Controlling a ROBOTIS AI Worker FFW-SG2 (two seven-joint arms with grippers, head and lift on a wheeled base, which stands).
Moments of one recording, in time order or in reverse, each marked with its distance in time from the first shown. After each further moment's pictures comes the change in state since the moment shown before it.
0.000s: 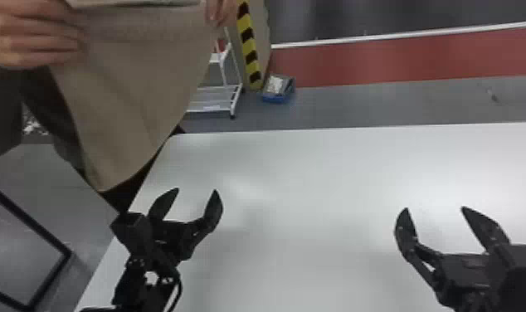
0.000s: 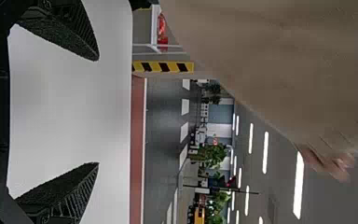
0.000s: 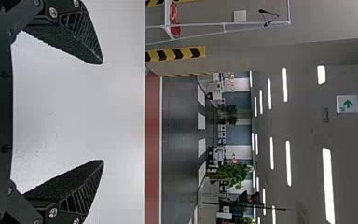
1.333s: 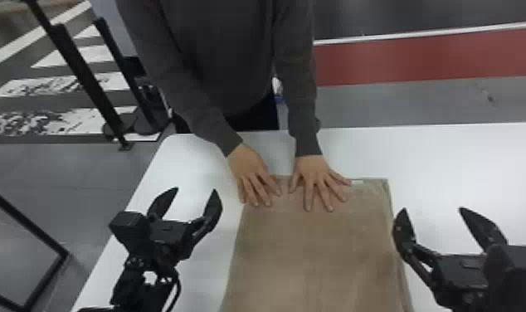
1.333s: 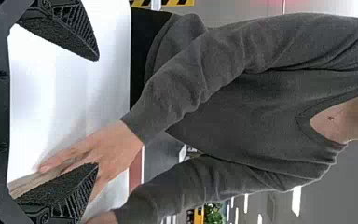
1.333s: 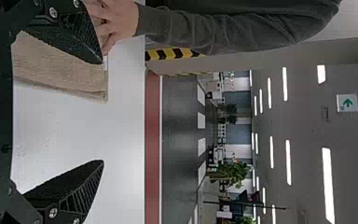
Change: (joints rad) left arm -0.002 0.003 -0.009 -0.003 0.000 0.000 0.000; right arm 0.008 0.000 -0.002 -0.008 0.000 0.000 0.000
